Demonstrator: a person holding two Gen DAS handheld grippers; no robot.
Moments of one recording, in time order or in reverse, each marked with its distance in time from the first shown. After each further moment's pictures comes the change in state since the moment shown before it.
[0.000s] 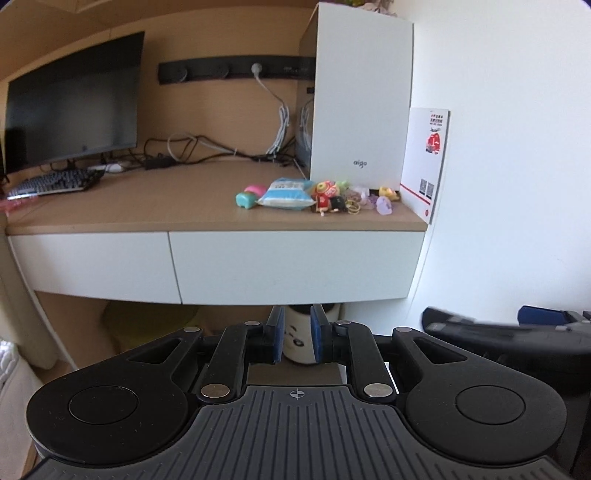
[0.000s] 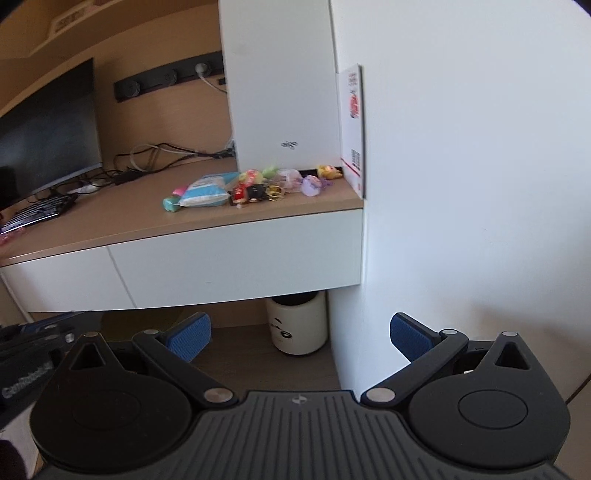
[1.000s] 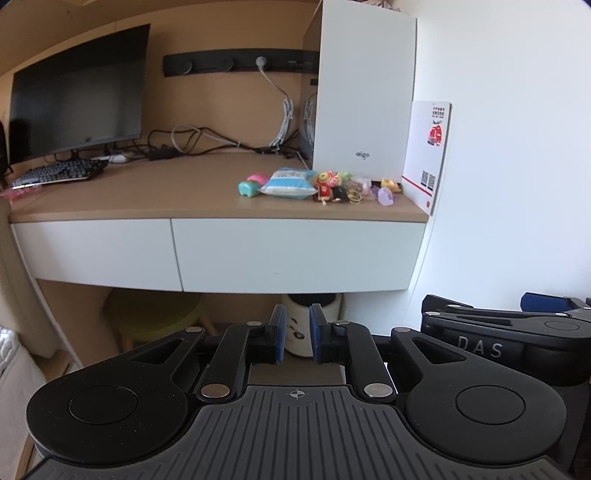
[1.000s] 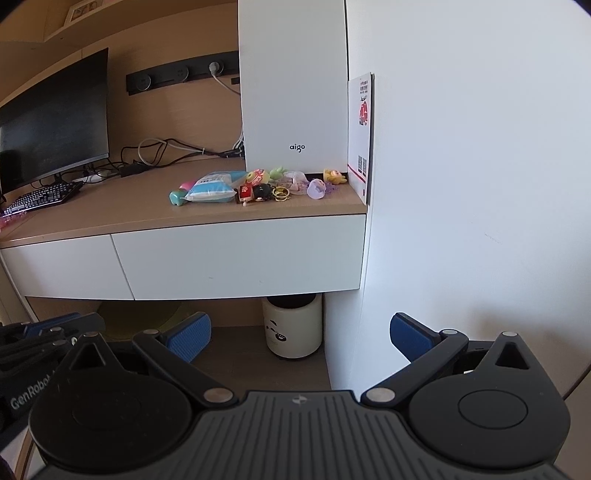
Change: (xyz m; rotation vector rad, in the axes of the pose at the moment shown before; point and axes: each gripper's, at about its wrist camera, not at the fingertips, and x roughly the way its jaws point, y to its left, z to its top) left arm -0.006 -0.002 -0.012 -0.026 0.020 0.015; right arm -0.003 0.003 -0.004 -0.054 -0.015 -0.016
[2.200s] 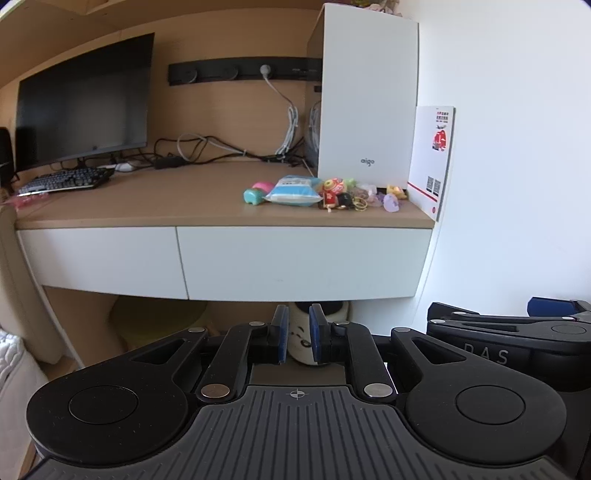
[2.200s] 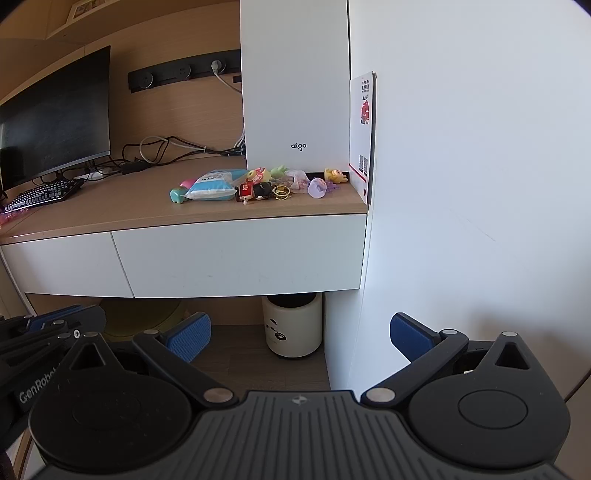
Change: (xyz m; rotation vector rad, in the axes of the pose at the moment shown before) left arm 0.001 -0.003 0.000 0.006 -0.033 0.025; right arm 0.000 0.000 -0.002 -0.007 0.003 0.003
